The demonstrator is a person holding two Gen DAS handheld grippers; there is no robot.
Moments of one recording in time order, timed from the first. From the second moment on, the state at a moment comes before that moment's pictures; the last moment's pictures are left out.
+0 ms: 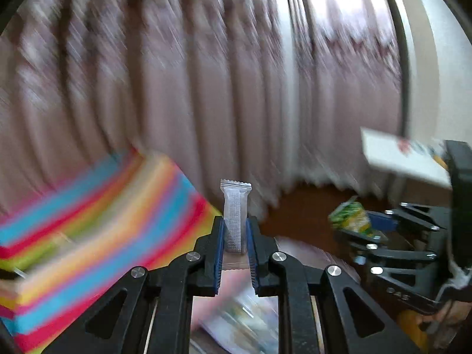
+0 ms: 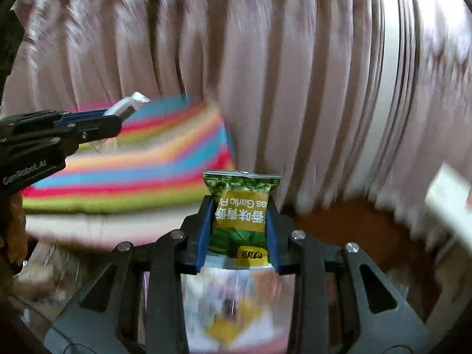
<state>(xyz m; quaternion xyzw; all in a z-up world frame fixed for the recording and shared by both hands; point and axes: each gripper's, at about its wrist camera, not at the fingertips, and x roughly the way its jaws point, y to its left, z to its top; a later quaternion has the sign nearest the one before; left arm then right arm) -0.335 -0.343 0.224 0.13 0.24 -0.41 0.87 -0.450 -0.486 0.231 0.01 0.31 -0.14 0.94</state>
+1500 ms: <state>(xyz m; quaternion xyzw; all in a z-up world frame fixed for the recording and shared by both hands) 0.140 0.184 0.022 -0.19 0.43 0.12 0.88 0.203 -0.128 0.022 -0.25 0.37 0.36 0.82</state>
